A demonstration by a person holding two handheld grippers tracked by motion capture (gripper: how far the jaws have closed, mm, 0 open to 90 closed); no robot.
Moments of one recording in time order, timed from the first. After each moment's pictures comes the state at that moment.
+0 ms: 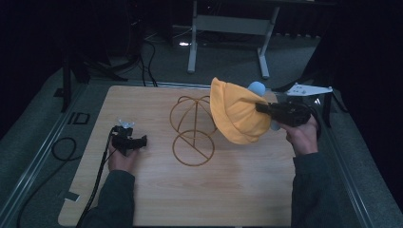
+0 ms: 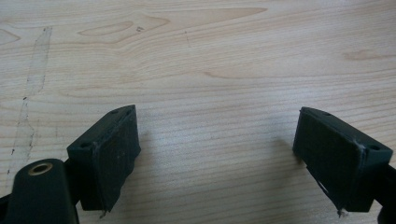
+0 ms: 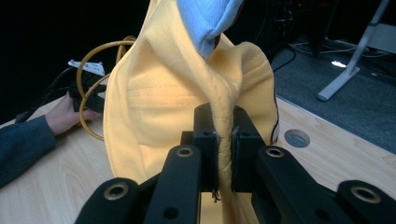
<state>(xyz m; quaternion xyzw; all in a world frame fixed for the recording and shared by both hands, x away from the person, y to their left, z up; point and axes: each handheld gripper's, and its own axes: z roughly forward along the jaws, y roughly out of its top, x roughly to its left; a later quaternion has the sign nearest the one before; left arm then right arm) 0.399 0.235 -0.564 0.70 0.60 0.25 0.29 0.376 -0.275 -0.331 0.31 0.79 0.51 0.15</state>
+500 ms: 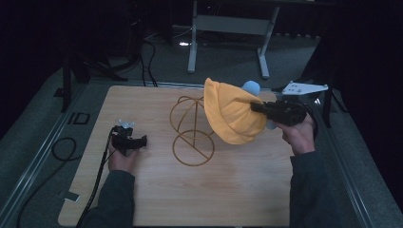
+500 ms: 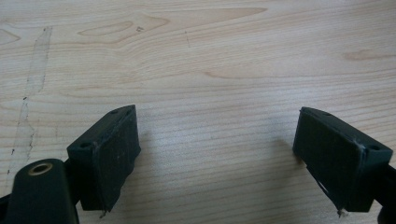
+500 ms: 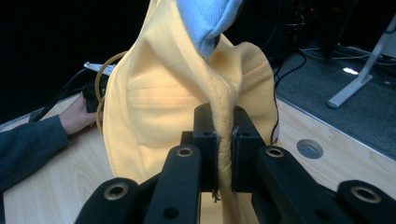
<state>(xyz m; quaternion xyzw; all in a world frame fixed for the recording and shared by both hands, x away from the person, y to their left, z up) 0.399 0.235 -0.564 0.70 0.60 0.25 0.29 0.373 -0.261 -0.324 0.29 0.80 0.51 0.14</state>
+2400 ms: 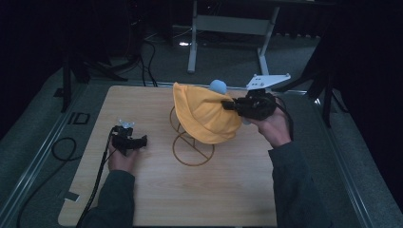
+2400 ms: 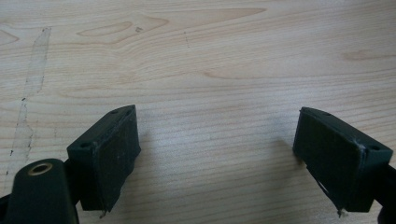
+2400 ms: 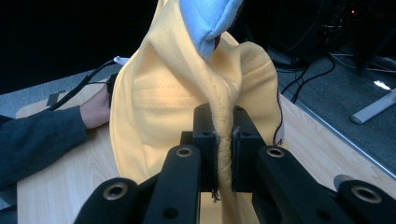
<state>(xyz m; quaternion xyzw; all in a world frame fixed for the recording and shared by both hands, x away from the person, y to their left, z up) 0.399 0.235 -0.564 0.70 0.60 0.25 0.29 0.378 -0.183 -0.309 0.22 0.84 0.48 0.13</state>
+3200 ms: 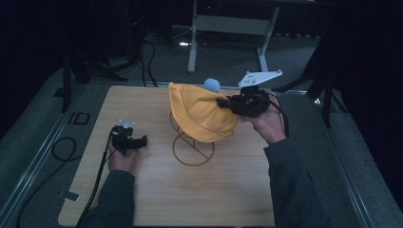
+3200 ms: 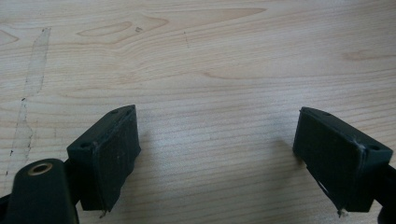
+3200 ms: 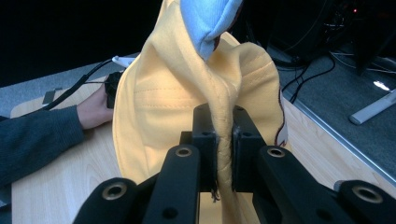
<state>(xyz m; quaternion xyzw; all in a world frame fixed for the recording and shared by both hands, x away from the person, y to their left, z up) 0.399 0.235 -0.564 0.70 0.60 0.25 0.29 0.383 -0.167 -0.305 0.21 0.84 0.47 0.14</state>
